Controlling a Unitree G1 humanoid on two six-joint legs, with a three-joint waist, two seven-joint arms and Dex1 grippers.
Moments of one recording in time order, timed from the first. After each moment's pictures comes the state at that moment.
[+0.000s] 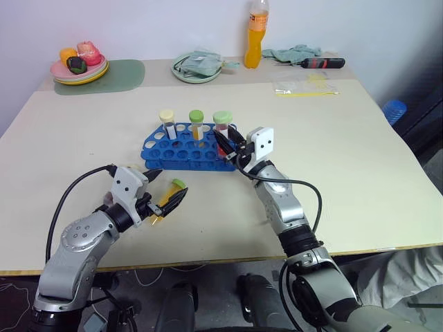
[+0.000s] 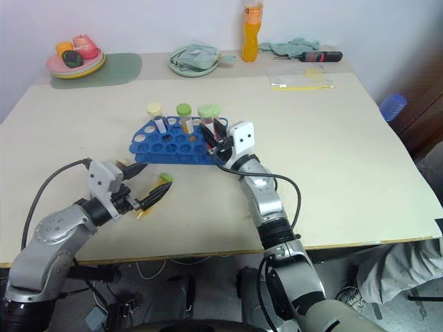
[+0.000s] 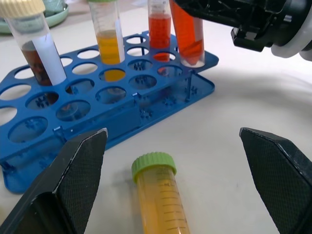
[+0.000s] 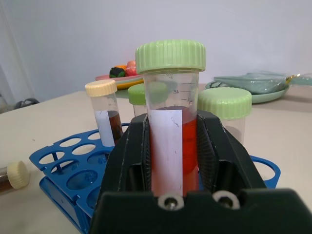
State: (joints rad) left arm 0.04 0.54 0.14 -0.47 -0.42 0.43 -0.58; right arm -0.60 0.02 0.09 0.41 0.18 -0.15 0.42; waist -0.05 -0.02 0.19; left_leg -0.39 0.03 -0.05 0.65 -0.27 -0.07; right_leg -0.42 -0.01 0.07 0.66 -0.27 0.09
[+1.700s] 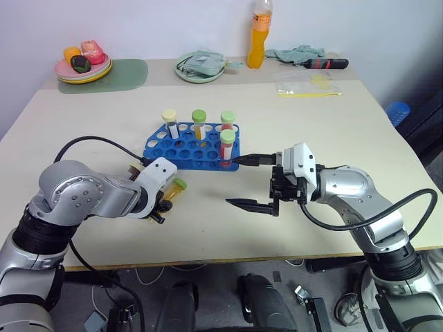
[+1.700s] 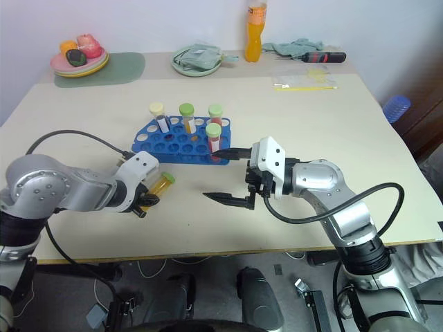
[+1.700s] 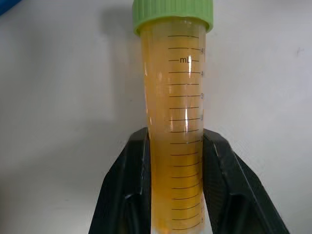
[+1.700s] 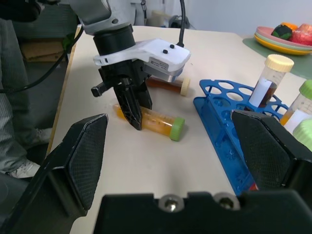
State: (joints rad) left arm -0.62 0.84 -0.17 -0.34 -1.26 1.61 0.26; right arm -0.43 -0.60 0.16 -0.37 0.44 0.38 0.99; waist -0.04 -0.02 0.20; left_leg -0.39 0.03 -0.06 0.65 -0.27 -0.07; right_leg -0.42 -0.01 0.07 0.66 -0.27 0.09
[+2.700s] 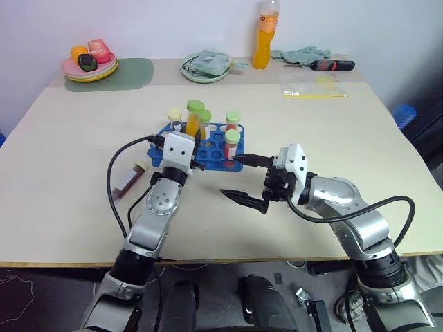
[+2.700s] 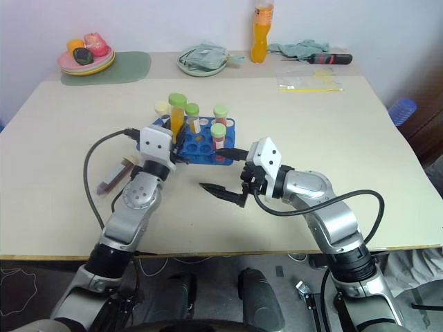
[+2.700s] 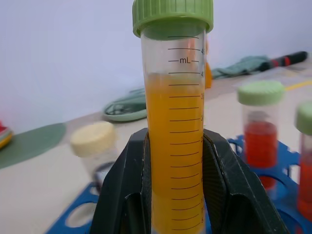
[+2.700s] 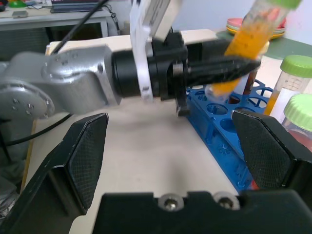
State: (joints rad) left arm -0.37 0.21 -0.22 -0.02 -0.03 0.01 0.04; right arm -0.37 -0.50 0.16 -0.36 0.43 0.45 0.83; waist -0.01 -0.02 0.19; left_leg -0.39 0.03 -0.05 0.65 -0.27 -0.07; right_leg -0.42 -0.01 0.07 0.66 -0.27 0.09
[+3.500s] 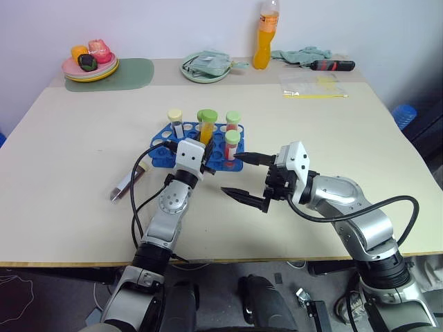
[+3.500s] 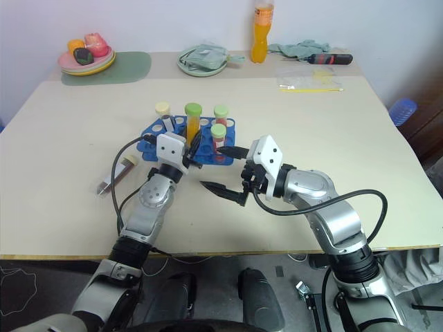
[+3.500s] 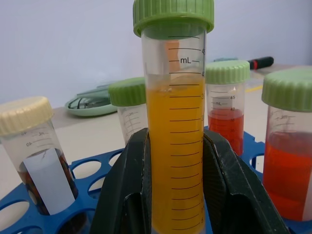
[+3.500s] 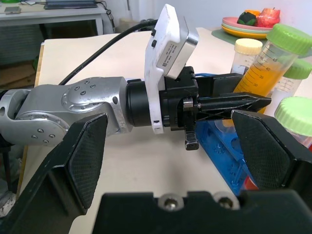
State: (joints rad) left arm -0.43 0.08 -0.13 0.26 -0.01 -0.22 -0.10; right arm -0.38 -0.51 0.15 -0.39 0.43 0.48 0.81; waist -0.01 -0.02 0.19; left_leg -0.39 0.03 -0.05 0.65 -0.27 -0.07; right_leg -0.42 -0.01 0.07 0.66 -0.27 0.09
